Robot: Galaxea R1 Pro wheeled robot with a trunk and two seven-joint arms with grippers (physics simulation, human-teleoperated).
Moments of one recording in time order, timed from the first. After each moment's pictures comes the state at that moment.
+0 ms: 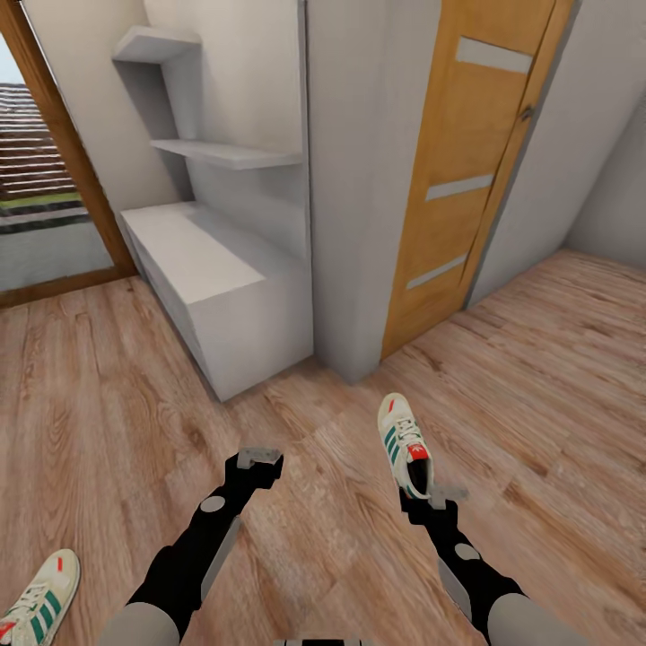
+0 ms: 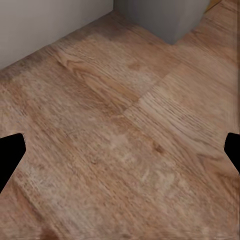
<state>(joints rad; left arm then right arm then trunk) -0.50 -0.08 -0.12 -0.87 0.00 0.11 0.00 -0.63 0.00 -0.03 -0.25 -0.01 -0.37 0.01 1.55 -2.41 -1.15</state>
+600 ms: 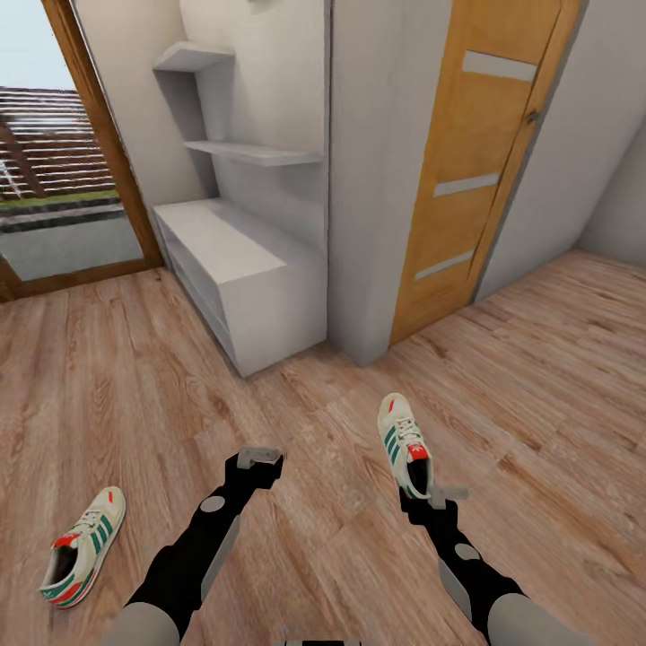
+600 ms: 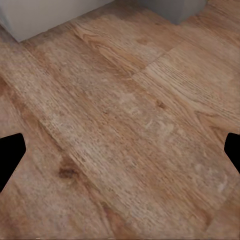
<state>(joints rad) -0.50 -0.08 -0.12 -0.87 0.00 0.11 0.00 -0.63 0.00 -0.03 -0.26 -0.01 -0.37 0.01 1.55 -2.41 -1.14</state>
